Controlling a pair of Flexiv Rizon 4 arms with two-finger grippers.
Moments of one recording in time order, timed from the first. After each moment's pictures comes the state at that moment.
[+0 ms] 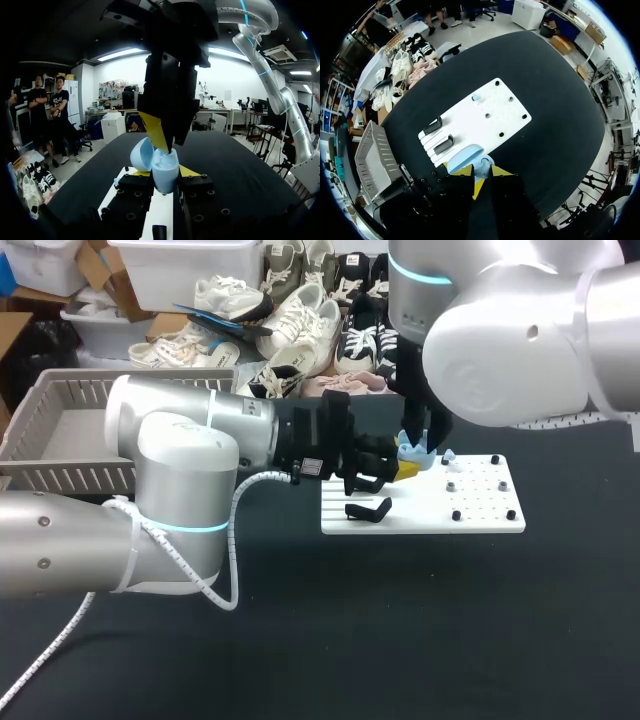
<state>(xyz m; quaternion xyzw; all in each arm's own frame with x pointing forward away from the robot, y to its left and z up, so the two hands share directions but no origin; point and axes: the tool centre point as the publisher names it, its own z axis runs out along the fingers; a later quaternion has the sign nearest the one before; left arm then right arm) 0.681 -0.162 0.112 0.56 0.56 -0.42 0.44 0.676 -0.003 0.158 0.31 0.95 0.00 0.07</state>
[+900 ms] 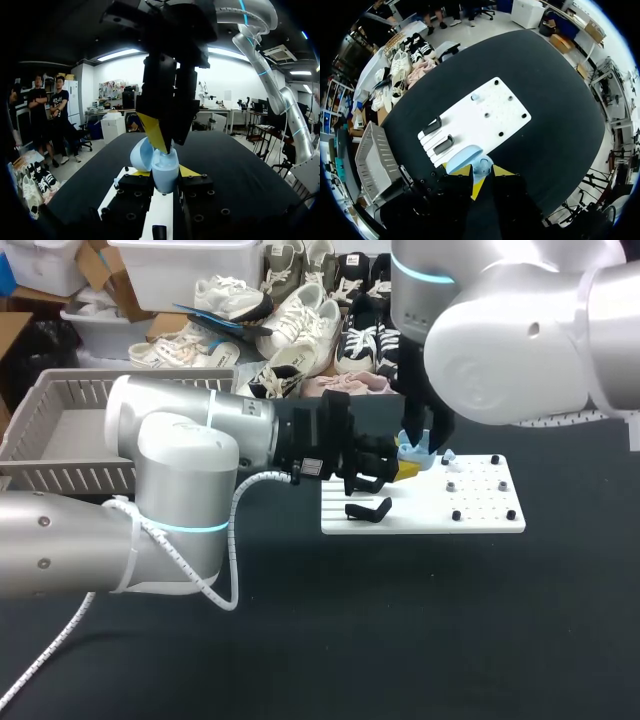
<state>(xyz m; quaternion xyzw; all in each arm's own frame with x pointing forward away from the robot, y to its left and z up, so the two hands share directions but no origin) 0.681 -0.162 0.112 0.56 0.56 -0.42 0.44 0.676 -0.005 0.157 0.32 0.95 0.00 0.07</state>
